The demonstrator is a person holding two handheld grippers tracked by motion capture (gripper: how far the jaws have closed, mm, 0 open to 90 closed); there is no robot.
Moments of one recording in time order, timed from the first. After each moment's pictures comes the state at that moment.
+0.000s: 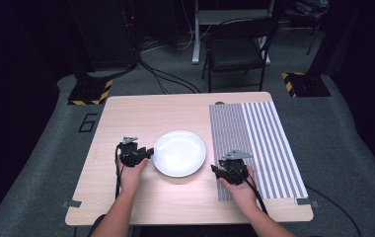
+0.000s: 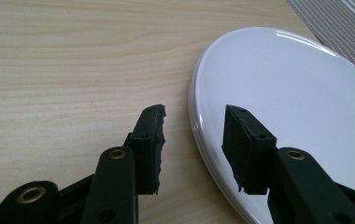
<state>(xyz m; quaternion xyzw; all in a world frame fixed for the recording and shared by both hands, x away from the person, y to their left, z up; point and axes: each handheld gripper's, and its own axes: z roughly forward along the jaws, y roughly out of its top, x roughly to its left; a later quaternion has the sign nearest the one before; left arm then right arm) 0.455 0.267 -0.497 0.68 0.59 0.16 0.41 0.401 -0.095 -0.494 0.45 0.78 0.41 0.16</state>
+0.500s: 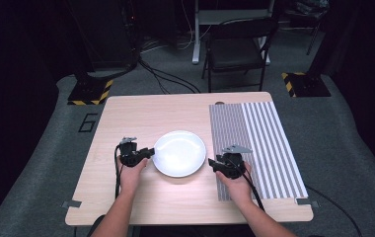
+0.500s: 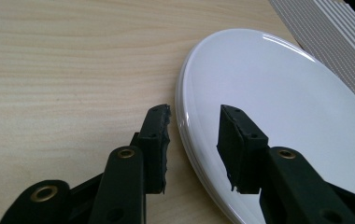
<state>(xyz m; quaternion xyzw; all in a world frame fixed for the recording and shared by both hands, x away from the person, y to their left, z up) 0.455 0.269 -0.498 0.66 0.60 0.12 0.44 0.418 -0.090 -0.494 0.48 0.74 0.44 0.15</state>
